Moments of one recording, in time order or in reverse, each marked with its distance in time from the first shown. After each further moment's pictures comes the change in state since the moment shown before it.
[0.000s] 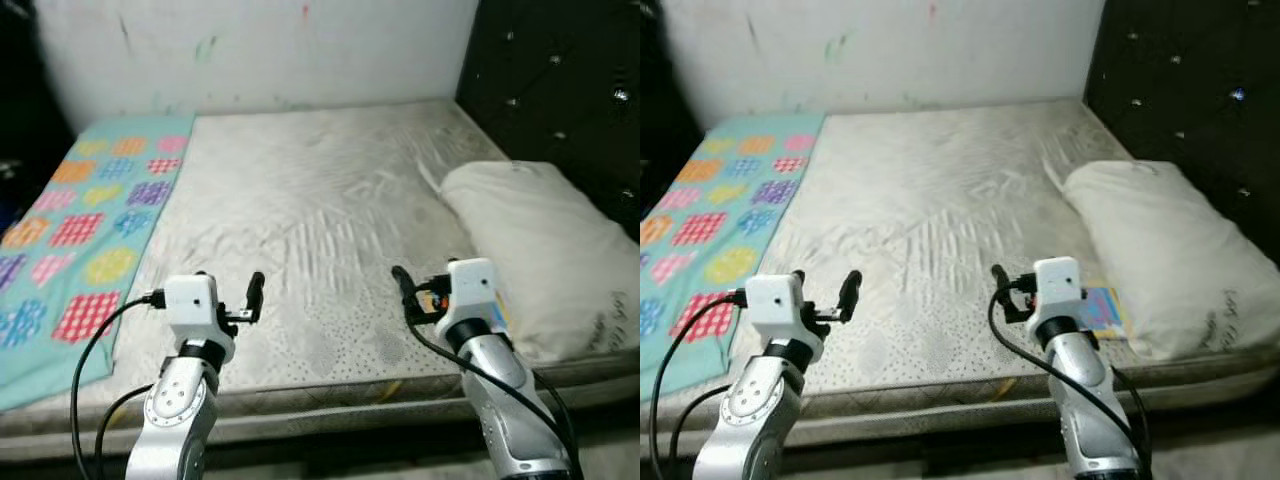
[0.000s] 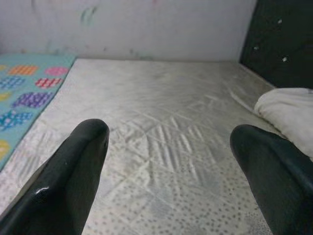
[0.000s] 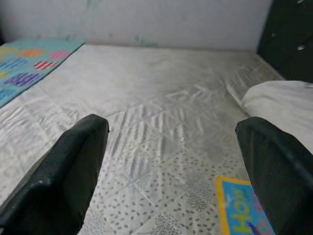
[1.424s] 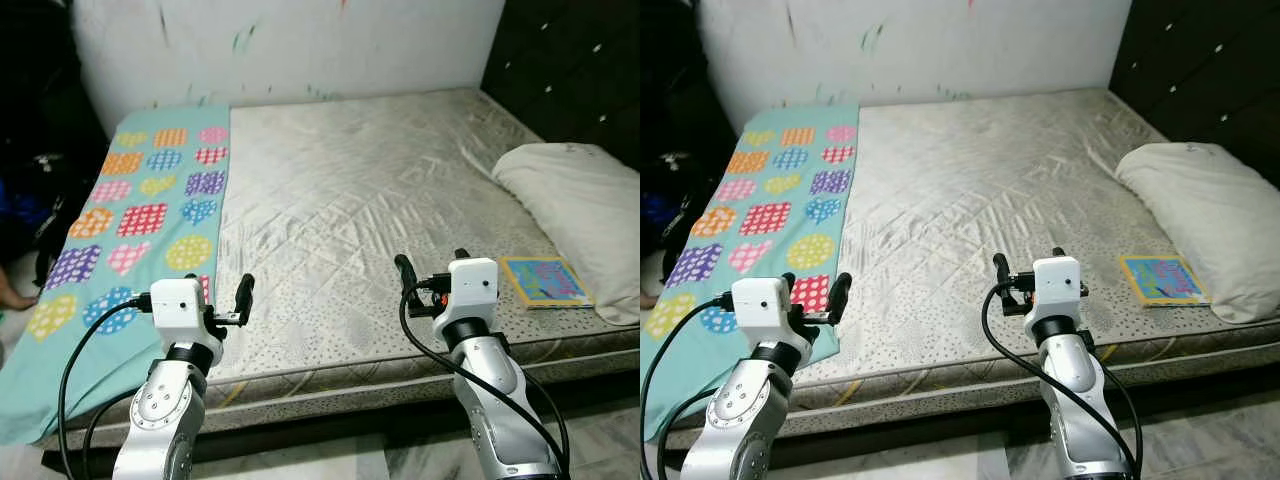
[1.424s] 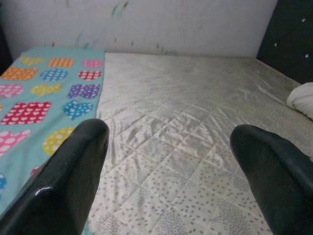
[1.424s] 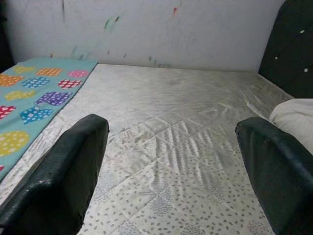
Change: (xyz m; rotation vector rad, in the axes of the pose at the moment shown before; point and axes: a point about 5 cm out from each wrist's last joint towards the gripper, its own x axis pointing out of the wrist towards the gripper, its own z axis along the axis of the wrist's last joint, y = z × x) left arm -0.003 0.012 -0.004 -0.014 0.007 -0.011; right arm -0.002 0.005 0.005 -0.036 -0.108 -0.072
